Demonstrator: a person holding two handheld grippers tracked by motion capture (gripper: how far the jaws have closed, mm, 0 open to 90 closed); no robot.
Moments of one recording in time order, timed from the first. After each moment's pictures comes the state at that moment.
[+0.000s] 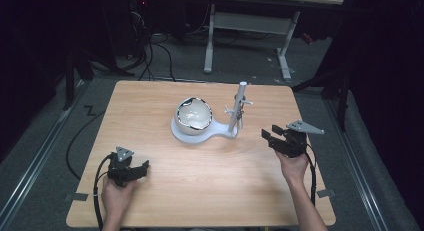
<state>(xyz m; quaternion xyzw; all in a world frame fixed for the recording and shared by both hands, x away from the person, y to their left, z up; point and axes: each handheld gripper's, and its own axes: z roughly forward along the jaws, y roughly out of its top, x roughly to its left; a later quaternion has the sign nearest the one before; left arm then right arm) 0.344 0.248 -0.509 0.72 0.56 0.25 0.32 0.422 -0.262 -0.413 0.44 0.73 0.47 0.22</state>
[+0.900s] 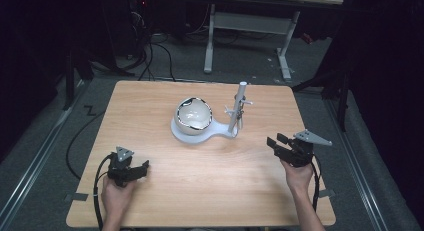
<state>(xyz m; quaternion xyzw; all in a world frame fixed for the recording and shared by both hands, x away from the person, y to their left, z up) 0.344 0.248 -0.509 0.72 0.56 0.25 0.32 0.401 -0.279 -0.429 0.46 0.72 0.48 0.21</state>
